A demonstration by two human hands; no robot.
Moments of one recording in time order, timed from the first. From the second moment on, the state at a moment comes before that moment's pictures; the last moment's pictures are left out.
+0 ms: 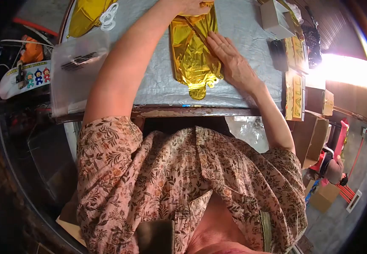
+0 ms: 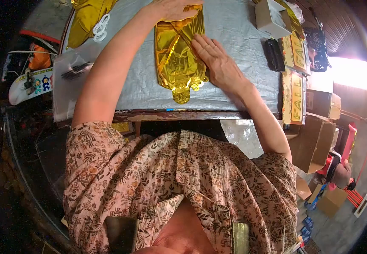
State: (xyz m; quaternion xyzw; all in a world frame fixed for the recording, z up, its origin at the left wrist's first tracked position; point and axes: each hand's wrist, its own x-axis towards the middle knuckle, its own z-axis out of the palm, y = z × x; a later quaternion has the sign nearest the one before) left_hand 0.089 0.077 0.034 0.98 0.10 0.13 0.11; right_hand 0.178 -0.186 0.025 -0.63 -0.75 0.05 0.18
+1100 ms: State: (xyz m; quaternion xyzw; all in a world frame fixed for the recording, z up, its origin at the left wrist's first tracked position) left_hand 0.093 0.085 0.025 0.99 0.08 0.10 0.05; right_hand 0.176 -0.178 0.075 -0.71 -0.57 0.22 0.36
